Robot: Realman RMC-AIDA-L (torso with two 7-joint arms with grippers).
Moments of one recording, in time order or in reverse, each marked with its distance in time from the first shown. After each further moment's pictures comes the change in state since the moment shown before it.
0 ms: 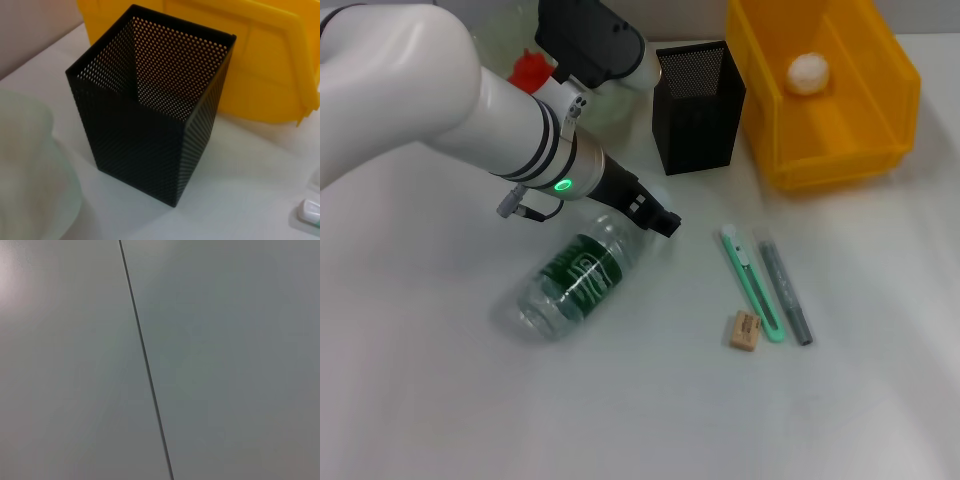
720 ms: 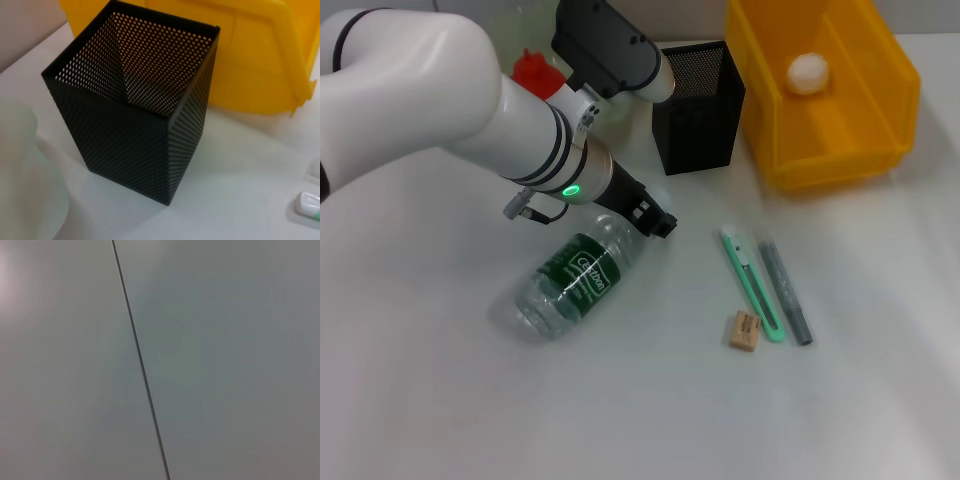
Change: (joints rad) left arm -0.032 0.000 0.055 -0.037 0.005 -0.031 -0.003; right arm -0.007 0.003 0.007 0.009 0.003 -0.009 0.007
